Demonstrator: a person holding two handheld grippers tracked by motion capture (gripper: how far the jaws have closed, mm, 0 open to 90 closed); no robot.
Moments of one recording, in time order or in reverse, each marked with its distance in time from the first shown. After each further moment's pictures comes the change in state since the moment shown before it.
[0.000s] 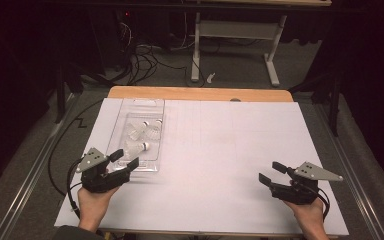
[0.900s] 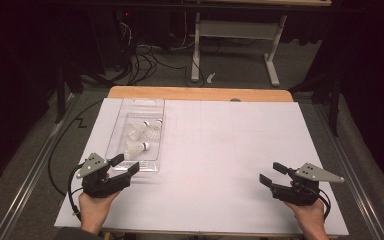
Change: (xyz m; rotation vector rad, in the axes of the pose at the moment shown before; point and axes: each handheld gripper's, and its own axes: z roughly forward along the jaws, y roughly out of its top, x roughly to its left) left arm -0.002 -0.013 0.000 0.000 -0.009 -0.017; right arm 0.000 -0.002 -0.002 -0.007 0.000 0.006
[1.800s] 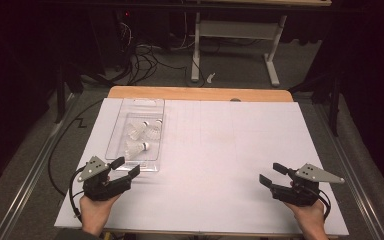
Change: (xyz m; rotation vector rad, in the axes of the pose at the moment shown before) left arm -0.001 -0.009 0.001 0.005 -0.001 0.001; right arm 0.001 -0.001 -0.001 -0.003 0.000 0.000
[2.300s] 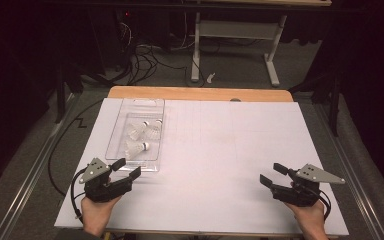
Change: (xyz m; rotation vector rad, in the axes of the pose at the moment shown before) left arm -0.001 -0.005 0.002 -0.003 -0.003 -0.002; right arm -0.001 -0.001 -0.001 -0.004 -0.001 0.008
